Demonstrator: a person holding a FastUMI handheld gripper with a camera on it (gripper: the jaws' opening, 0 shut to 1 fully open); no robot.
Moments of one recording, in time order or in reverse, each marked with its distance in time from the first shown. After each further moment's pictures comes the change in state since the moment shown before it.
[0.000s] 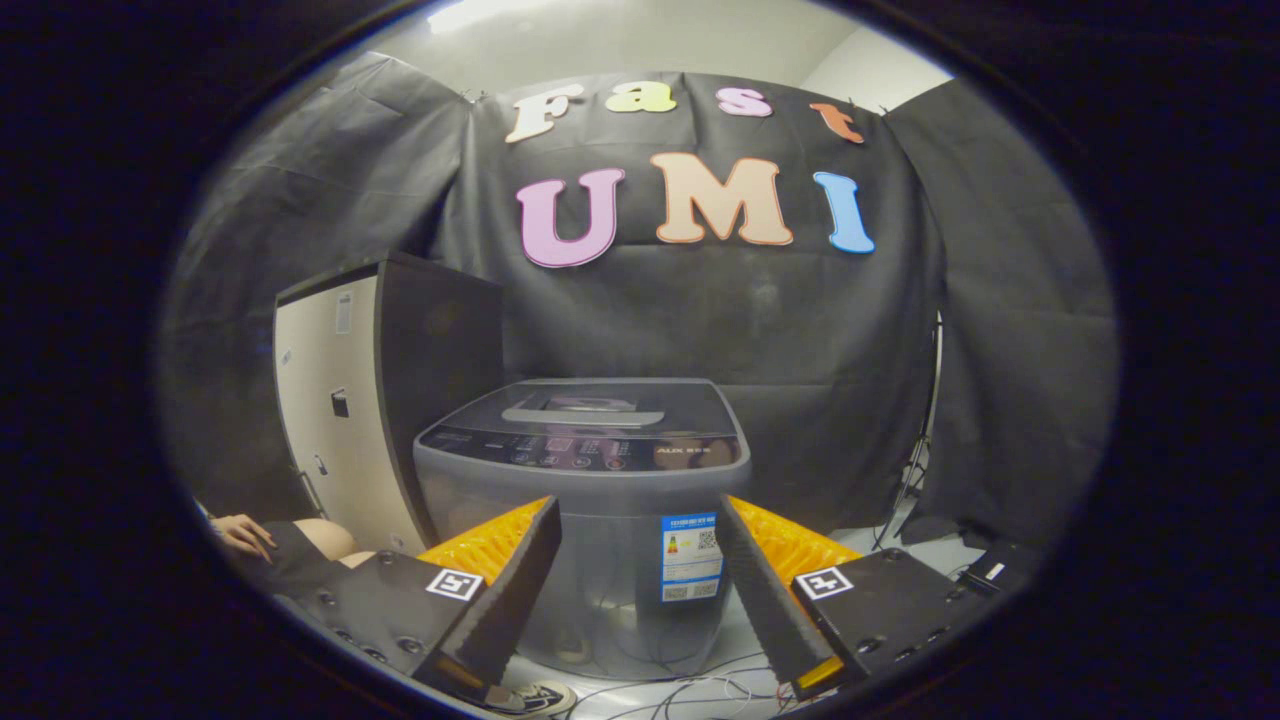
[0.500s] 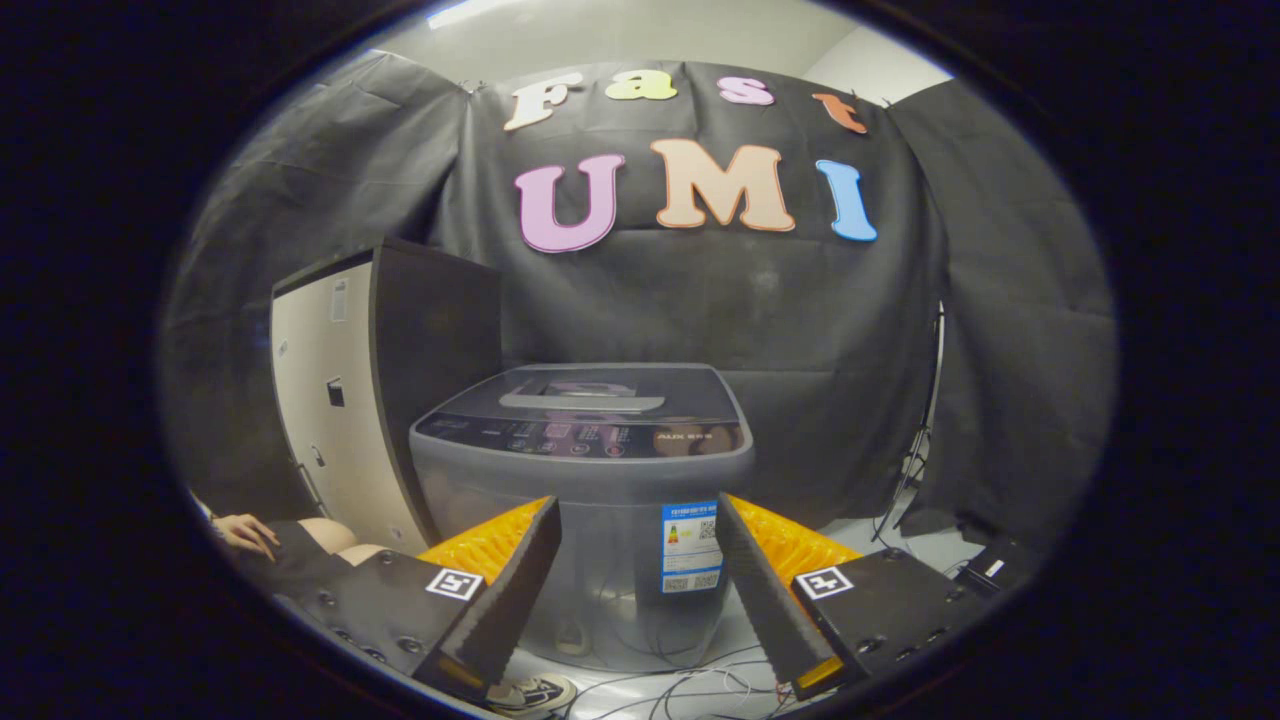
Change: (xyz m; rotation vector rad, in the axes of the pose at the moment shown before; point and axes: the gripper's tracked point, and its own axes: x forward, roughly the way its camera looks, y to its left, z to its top) arm 0.003 0.000 -0.008 -0.003 0.042 0.001
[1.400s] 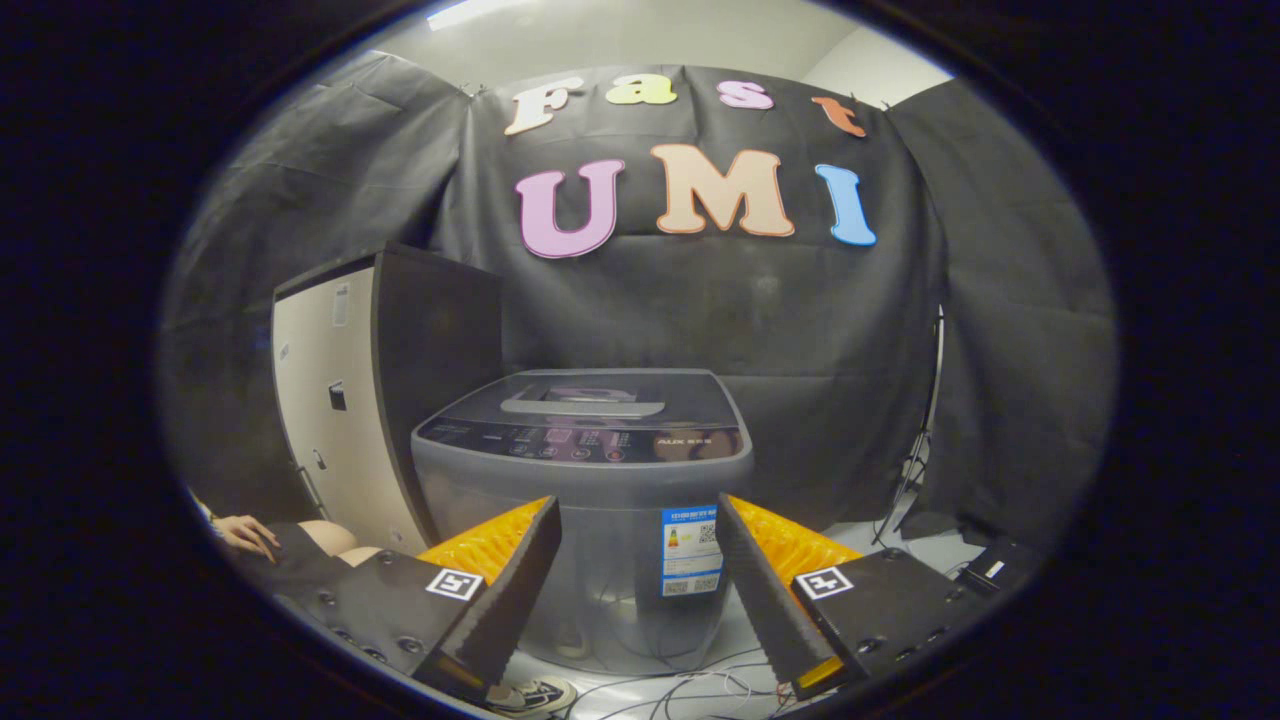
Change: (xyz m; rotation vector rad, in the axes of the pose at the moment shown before) arm -0.001 -0.001 0.003 0.000 -0.018 0.001
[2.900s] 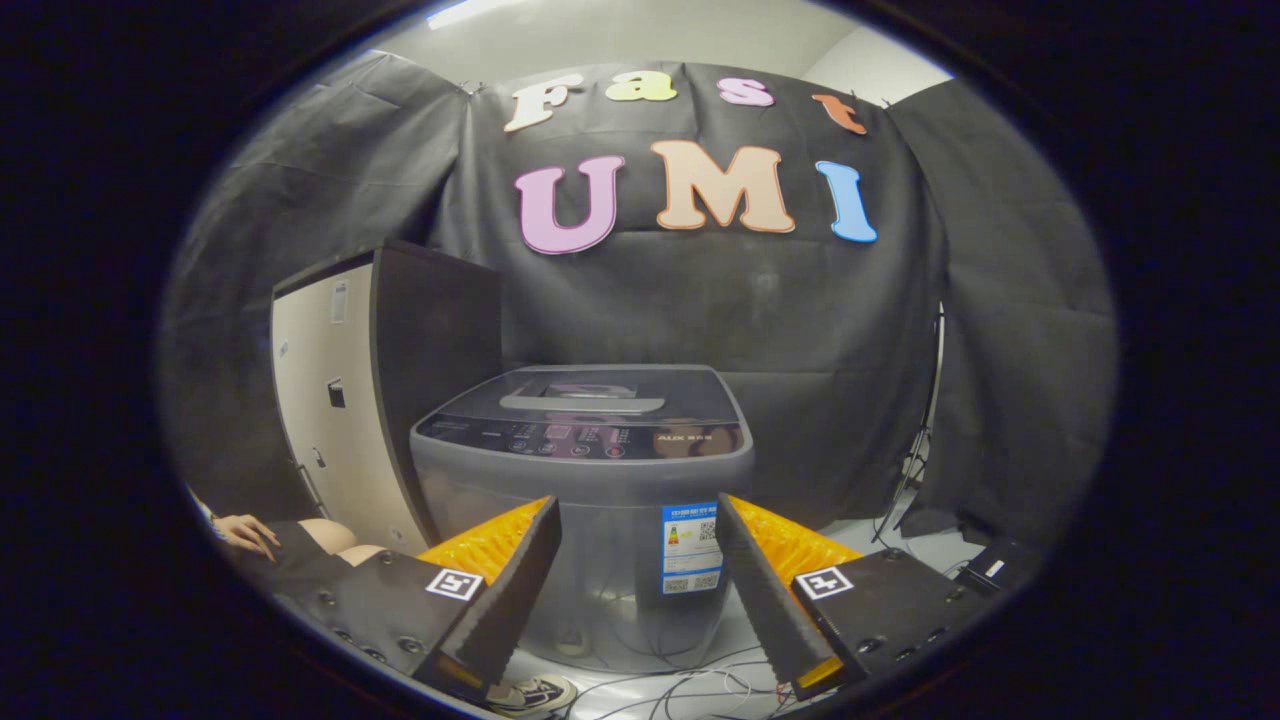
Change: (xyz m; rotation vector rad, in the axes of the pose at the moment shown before) arm 0.002 0.002 -0.004 0.000 0.016 -0.002
